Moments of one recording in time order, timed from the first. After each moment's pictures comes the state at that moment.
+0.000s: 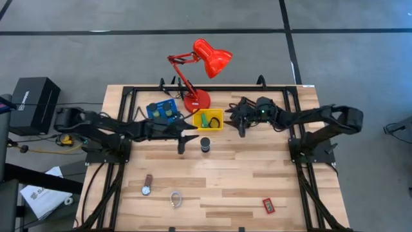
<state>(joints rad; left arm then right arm) 0.05 1.31 0.51 0.54 -0.13 -0.02 -0.39 1.40 0.48 0.66 -0.27 -0.10</state>
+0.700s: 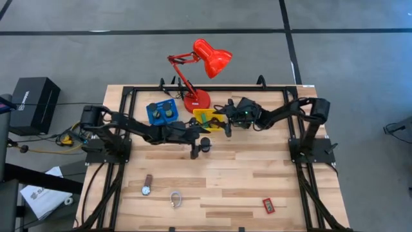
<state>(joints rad) 0.03 1.66 0.67 0.66 -0.07 0.03 -0.39 1.80 0.63 0.91 -0.27 -0.08</state>
